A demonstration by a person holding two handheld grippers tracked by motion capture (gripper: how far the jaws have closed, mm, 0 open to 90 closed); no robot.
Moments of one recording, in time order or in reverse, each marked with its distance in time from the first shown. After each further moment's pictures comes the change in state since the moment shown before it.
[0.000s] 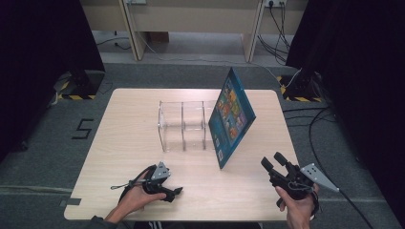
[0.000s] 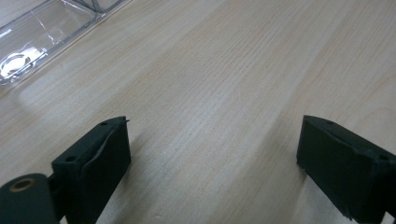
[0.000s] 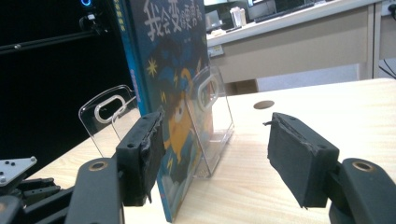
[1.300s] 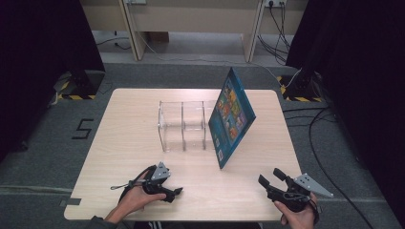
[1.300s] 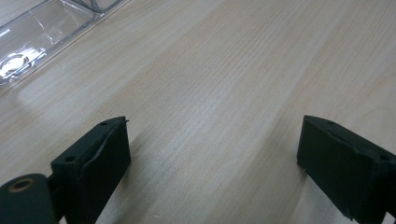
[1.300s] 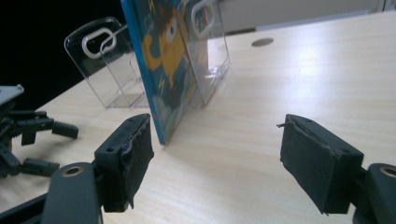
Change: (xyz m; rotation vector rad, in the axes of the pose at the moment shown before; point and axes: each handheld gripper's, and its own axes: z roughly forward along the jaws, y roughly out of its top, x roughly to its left) left arm -0.001 0.000 0.000 0.001 -0.002 0.001; right arm -0.004 -0.031 -0.015 0.213 -0.014 -0.010
